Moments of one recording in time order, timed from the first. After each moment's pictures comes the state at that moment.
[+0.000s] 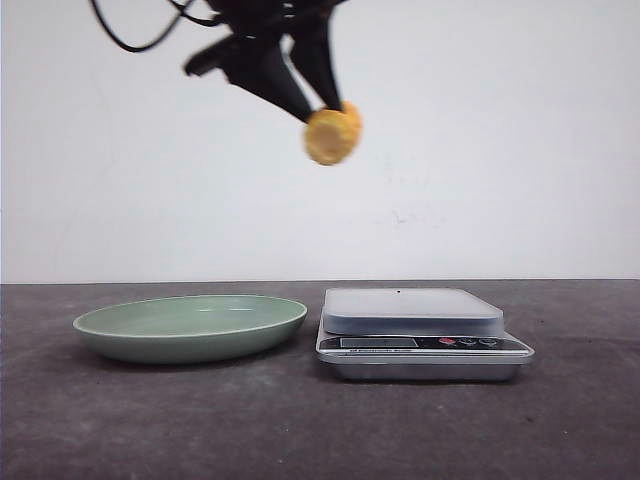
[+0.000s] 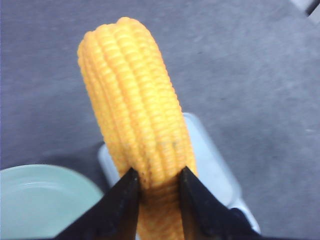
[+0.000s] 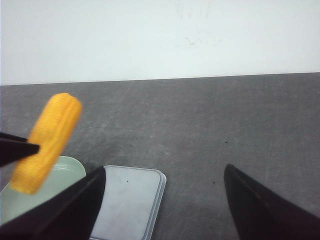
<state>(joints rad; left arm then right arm) -0.76 1.61 1.38 -0.38 -0.06 -0.29 0.10 0.64 0.91 -0.54 -0.21 0.18</state>
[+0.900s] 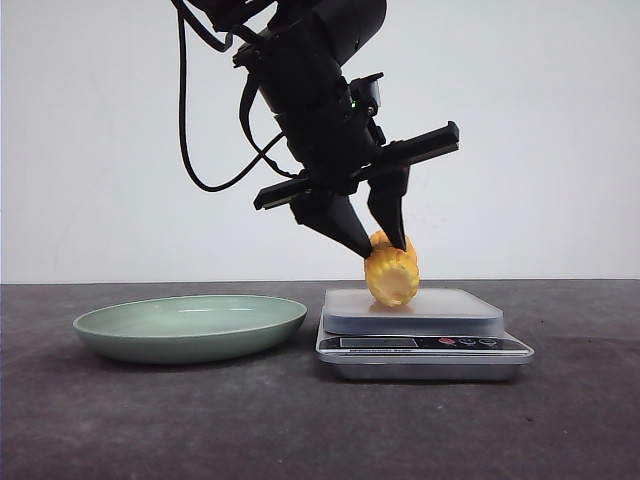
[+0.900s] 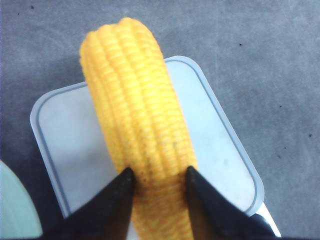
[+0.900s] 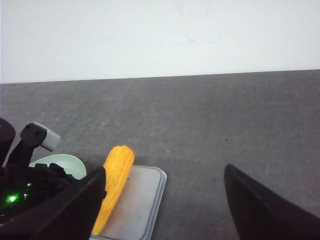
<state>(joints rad) -0.81 1.89 1.38 -0.26 -0.08 -0.38 0.10 0.64 0.91 -0.55 -0.21 0.18</state>
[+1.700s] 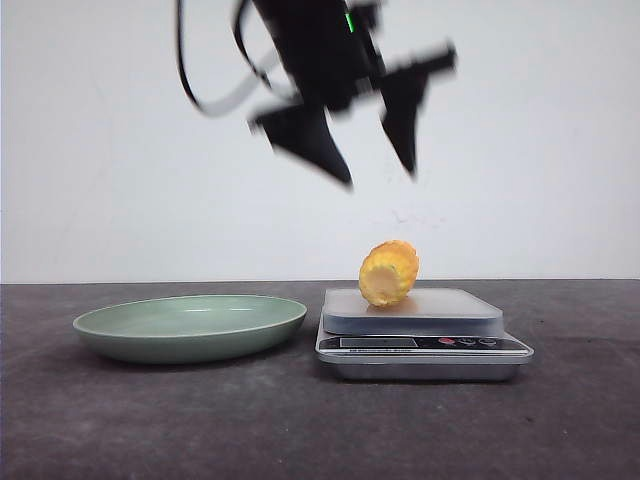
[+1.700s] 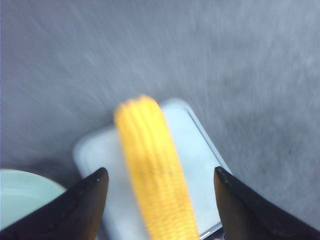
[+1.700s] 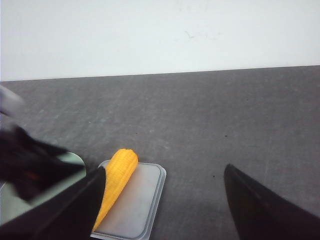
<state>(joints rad) -0.82 1.72 1.49 -0.43 -0.19 -0.26 0.10 0.64 0.91 -0.56 -0.21 0.19</state>
